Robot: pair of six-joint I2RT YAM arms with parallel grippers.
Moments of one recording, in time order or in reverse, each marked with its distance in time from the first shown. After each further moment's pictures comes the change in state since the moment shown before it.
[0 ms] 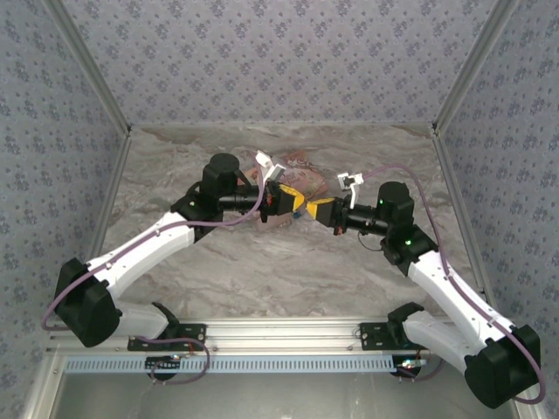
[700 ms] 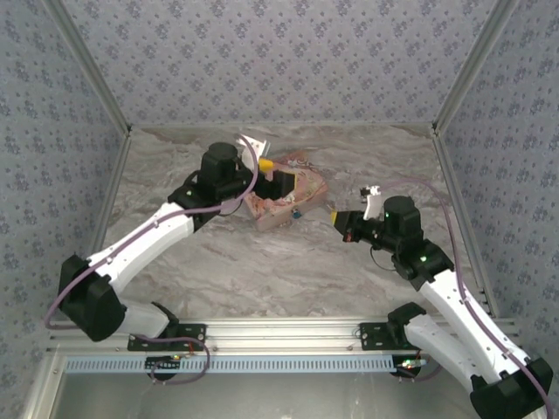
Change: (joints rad) left arm 0.066 0.065 0.121 -0.150 -0.464 -0.032; right arm -0.005 -0.182 -0.016 -0.443 0.426 0.018
